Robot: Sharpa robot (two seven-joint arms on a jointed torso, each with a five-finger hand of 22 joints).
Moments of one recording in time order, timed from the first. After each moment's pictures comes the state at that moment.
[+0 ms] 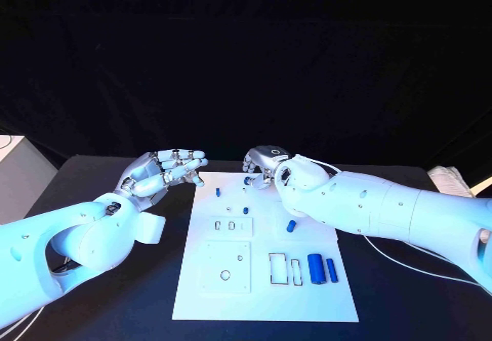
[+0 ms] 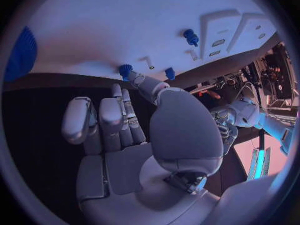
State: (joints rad) left arm 1.26 -0.98 -0.01 1.71 -0.03 -0.23 0.47; left_hand 1.48 -0.17 0.35 0.15 0.05 0.85 0.22 0.30 0.18 1.06 0.16 0.08 0.07 0.98 0.09 0.77 0.52 0.18 0.85 0.18 0.81 0.46; right arm 1.37 -0.42 -0.15 1.09 -1.54 -0.40 -0.22; right_hand 1.23 -0.23 0.59 -0.09 0.11 0.92 0.17 0.19 0.33 1.08 0.11 0.07 0.09 1.44 0.02 1.14 0.90 0.09 1.31 0.12 1.29 1.11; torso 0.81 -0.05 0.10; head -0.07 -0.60
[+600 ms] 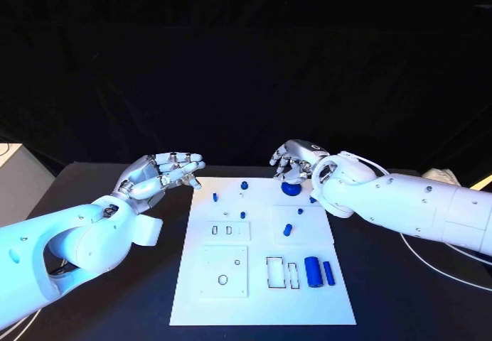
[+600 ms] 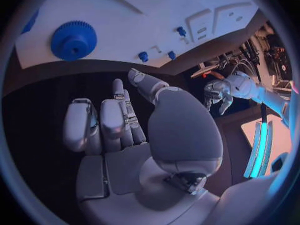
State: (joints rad) left arm 1.26 -0.99 -0.01 1.69 -0.03 -0.22 0.47; left_hand 1.48 -0.17 0.35 0.15 0.05 0.85 0.22 0.30 0.18 1.06 0.16 0.08 0.07 0.98 0.08 0.77 0.52 0.18 0.84 0.18 0.82 0.47; right arm 1.41 -0.68 -0.13 1.30 -1.32 -0.45 -0.15; right_hand 1.26 -0.24 0.54 -0.08 0.12 0.90 0.16 0.15 0.34 1.32 0.08 0.22 0.15 1.46 -0.01 1.22 0.99 0.09 1.39 0.10 1.35 1.23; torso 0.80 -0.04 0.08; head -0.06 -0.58
